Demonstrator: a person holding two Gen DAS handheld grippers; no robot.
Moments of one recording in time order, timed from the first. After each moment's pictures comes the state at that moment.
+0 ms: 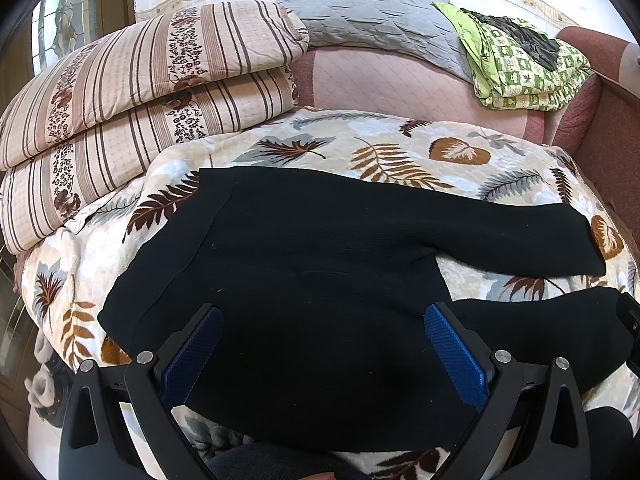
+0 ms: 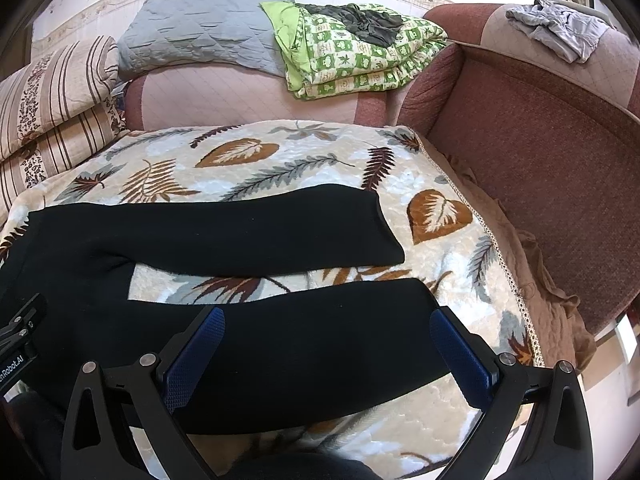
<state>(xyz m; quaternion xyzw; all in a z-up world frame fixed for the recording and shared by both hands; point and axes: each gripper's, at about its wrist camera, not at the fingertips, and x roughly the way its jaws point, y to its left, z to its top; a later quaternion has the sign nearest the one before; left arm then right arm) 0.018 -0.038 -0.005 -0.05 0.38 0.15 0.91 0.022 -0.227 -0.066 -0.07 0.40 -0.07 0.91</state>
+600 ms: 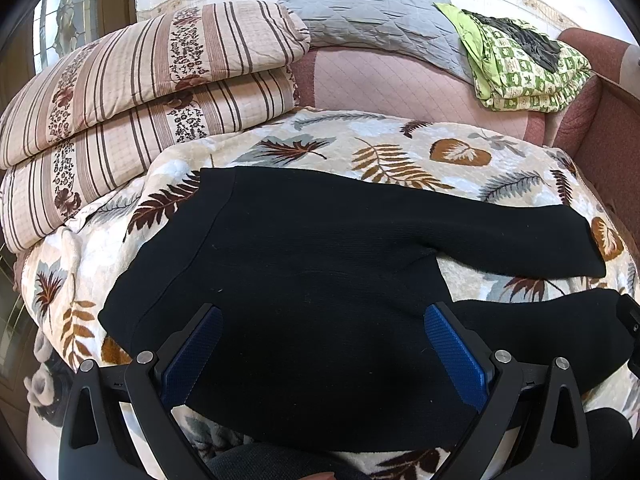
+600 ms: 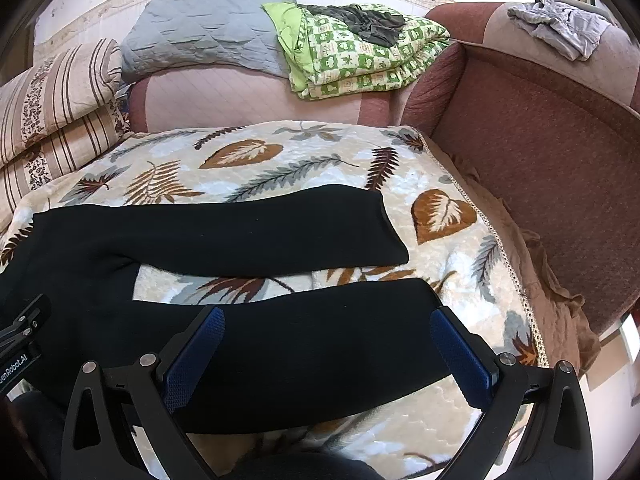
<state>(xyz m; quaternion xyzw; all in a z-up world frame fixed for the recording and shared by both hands) 0.018 -0.035 -0.005 -0.05 0.38 0.15 0.91 0.021 -0.225 -0.065 -0.06 0.40 -0.06 0.91</state>
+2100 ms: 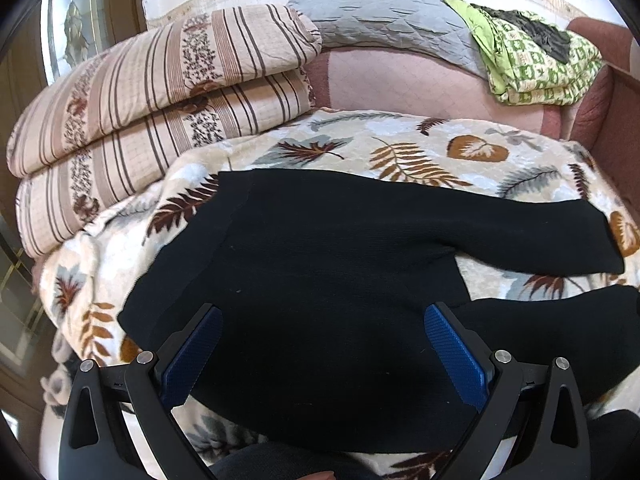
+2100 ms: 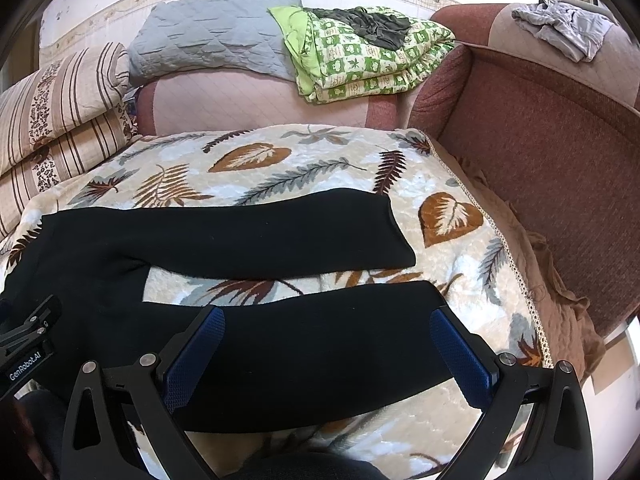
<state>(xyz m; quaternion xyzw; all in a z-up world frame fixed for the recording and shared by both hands) 0.019 -0.048 -0.009 -0.02 0.38 0.19 0.91 0.019 -0.226 -0.061 -0.06 0.40 -0.05 0.91</state>
